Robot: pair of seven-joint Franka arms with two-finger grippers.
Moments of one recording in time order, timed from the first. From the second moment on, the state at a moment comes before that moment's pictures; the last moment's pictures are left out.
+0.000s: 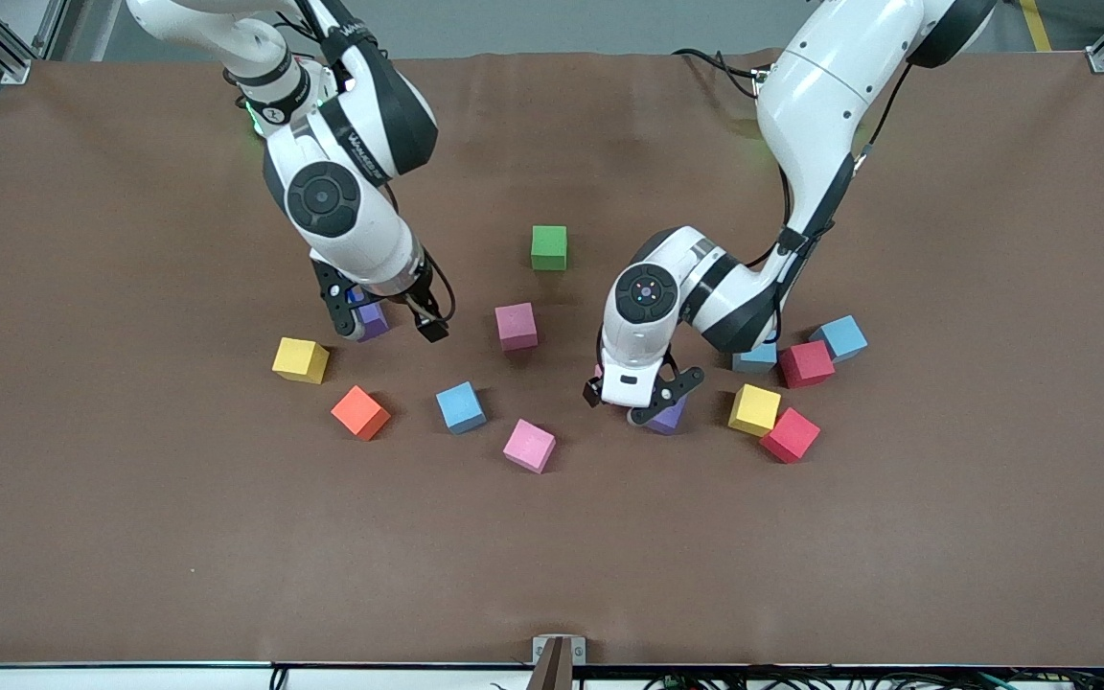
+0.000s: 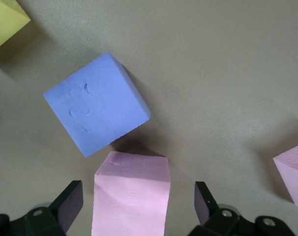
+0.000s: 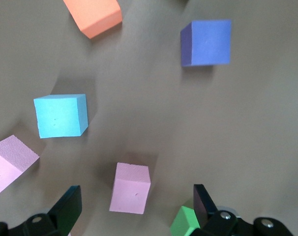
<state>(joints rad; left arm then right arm) -0.45 0.73 -0.23 -1.55 0.21 2.25 -1.36 0.56 0.27 0.01 -1.84 0.14 2.04 1.70</state>
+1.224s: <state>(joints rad) -0.45 0.73 -0.23 -1.56 0.21 2.26 -1.43 0.72 0.53 0.00 -1.84 0.13 2.36 1.93</state>
